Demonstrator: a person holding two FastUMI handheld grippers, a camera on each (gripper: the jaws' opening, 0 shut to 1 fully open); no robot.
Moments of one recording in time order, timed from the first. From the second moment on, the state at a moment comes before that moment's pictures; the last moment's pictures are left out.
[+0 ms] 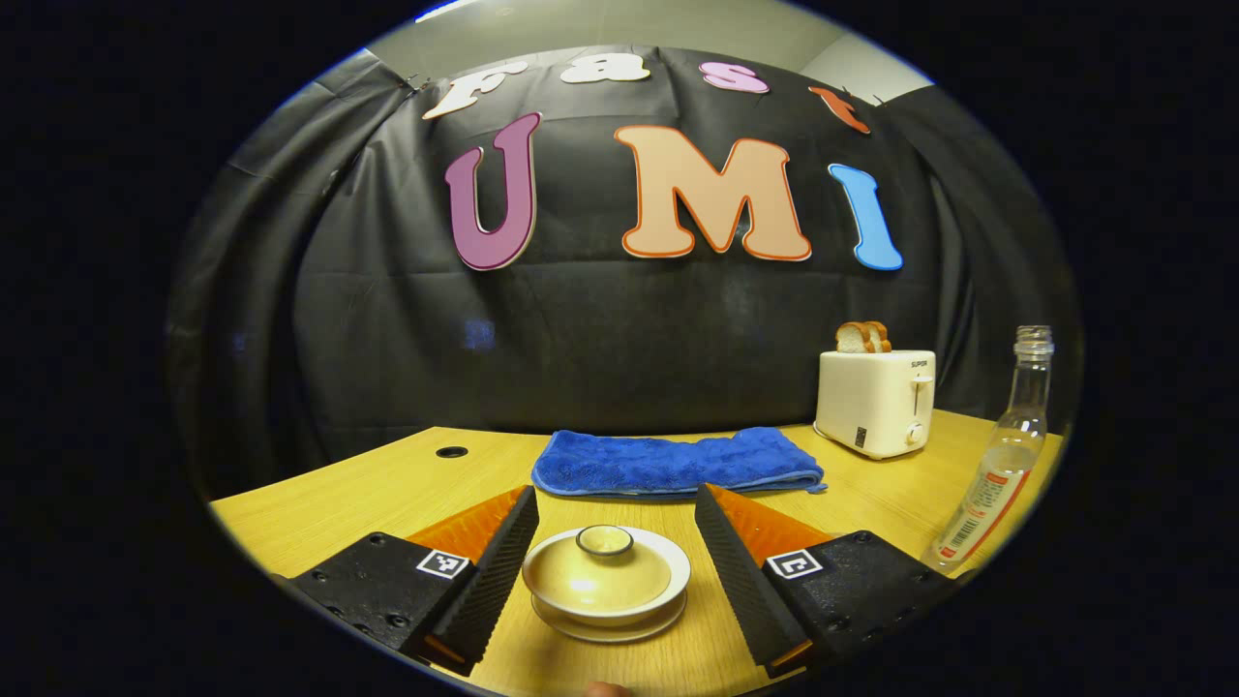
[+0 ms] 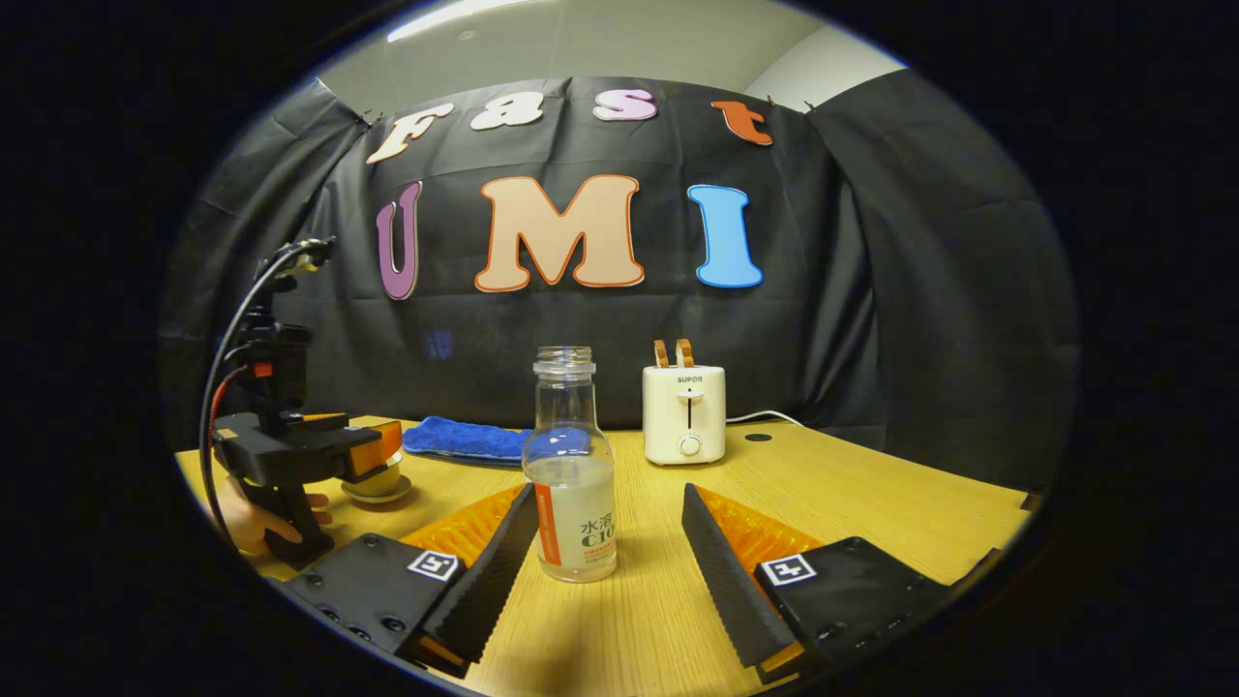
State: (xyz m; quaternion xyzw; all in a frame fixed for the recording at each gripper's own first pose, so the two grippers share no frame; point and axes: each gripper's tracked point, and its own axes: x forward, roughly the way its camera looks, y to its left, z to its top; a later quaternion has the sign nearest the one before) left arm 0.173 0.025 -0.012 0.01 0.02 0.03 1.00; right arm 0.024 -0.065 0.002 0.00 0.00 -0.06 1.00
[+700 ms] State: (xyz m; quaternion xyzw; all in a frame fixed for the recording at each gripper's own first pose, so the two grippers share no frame) left arm 0.186 0.033 -0.031 0.01 0.09 0.05 0.99; right arm 0.026 -0.064 0.001 0.00 0.00 -0.05 1.00
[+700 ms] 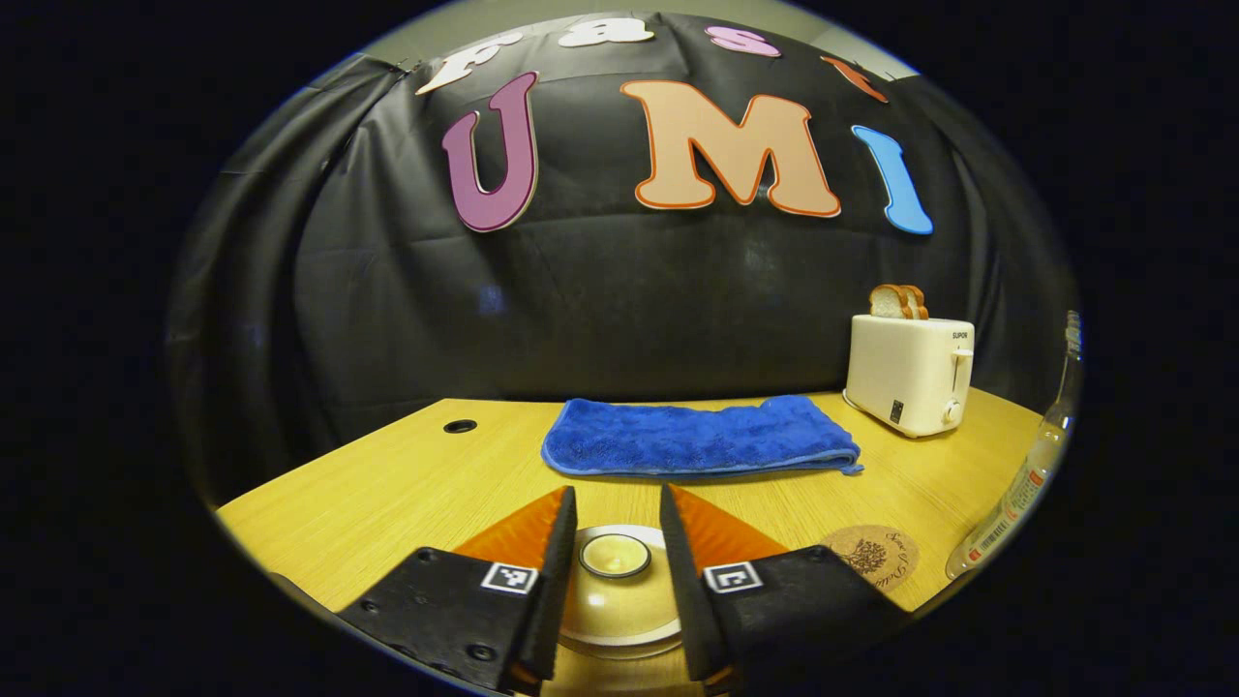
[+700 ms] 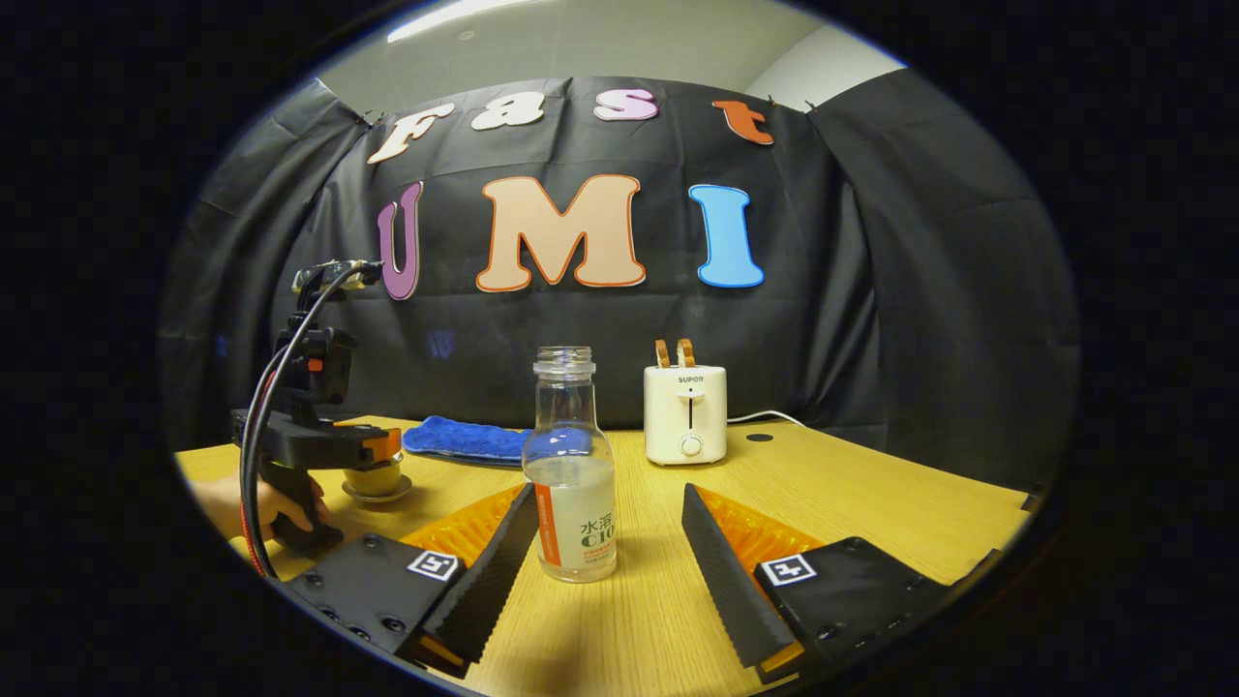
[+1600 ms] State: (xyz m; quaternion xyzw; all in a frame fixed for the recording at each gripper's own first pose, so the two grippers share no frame) left arm 0.171 0.032 -0.010 0.00 0.01 0.04 1.00; right arm 0.026 -0.065 0.000 0.00 0.00 -0.05 1.00
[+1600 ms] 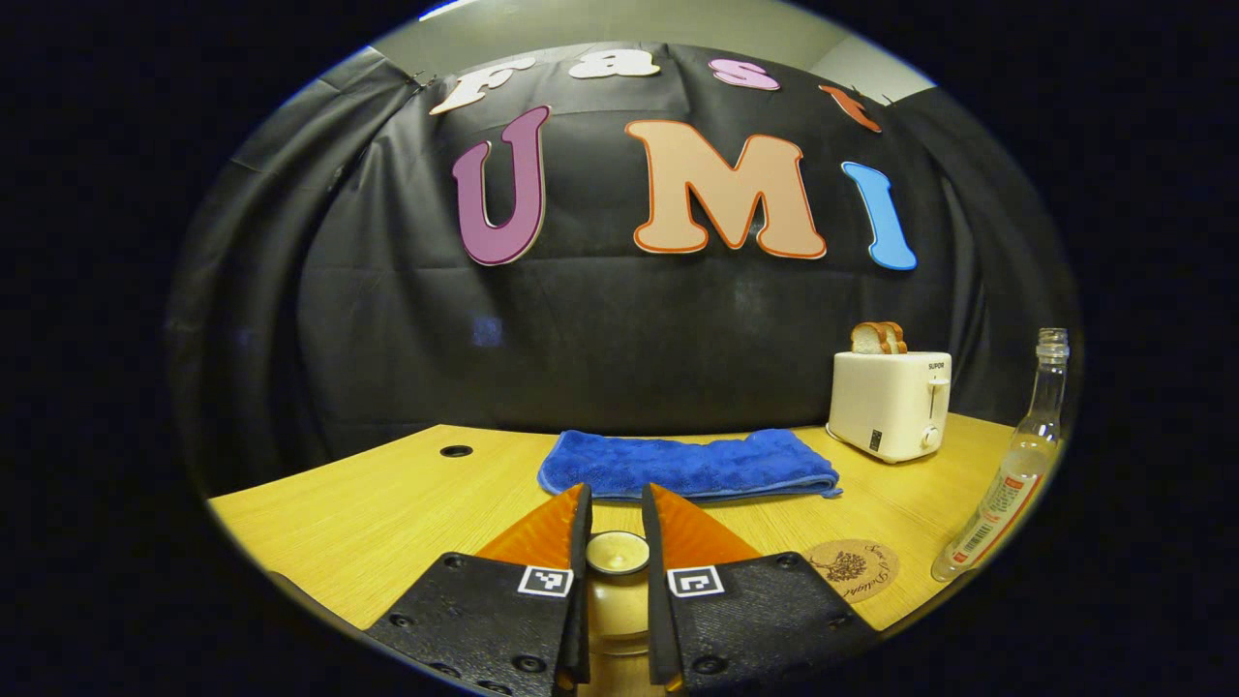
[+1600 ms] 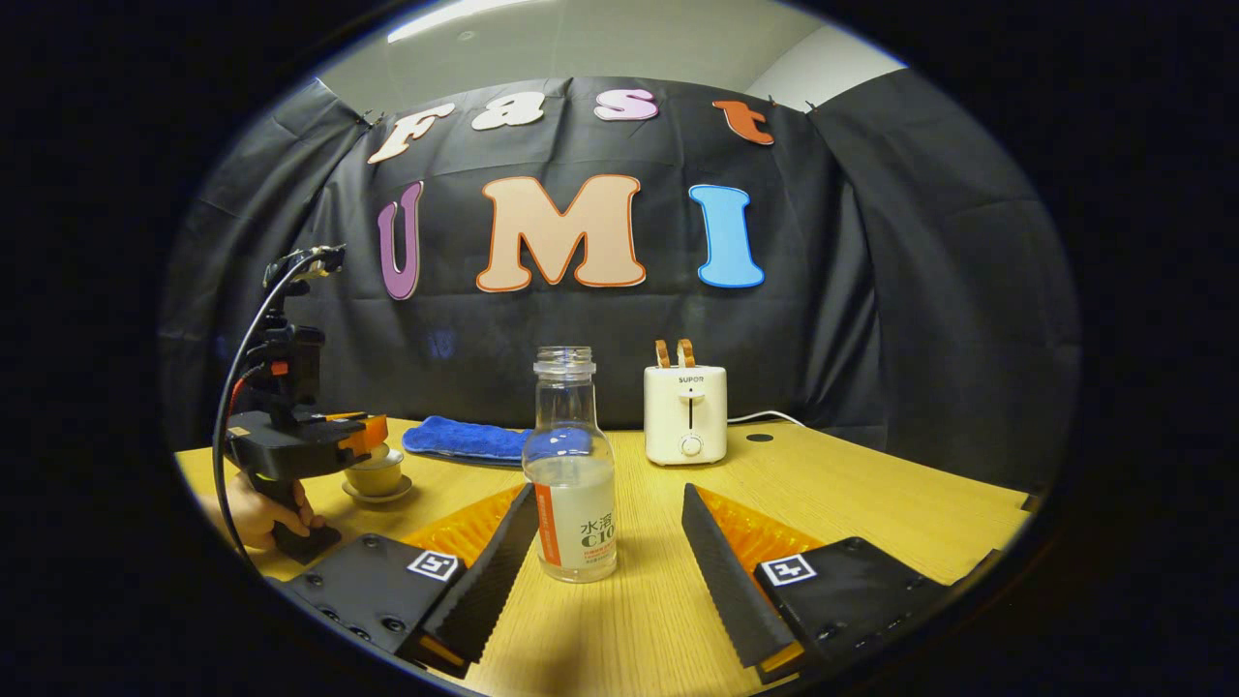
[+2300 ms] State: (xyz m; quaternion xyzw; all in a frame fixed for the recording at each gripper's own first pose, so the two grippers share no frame) left arm 0.065 0.047 -0.005 -0.01 0.01 0.03 1.00; right arm 0.026 -0.063 0.001 0.00 0.00 -0.05 1.00
